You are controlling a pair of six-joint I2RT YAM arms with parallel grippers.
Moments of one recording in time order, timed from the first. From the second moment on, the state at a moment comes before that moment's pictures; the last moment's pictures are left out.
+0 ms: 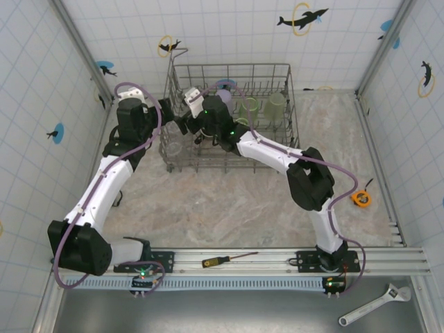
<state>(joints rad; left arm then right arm) -0.22 1.28 1.12 -0.18 -0.08 -0.37 0.84 2.10 1.76 0.14 0.00 -0.07</state>
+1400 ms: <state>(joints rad) -0.22 1.22 1.04 -0.23 -0.39 -0.34 0.82 1.18 0.92 -0.06 0.27 0.15</state>
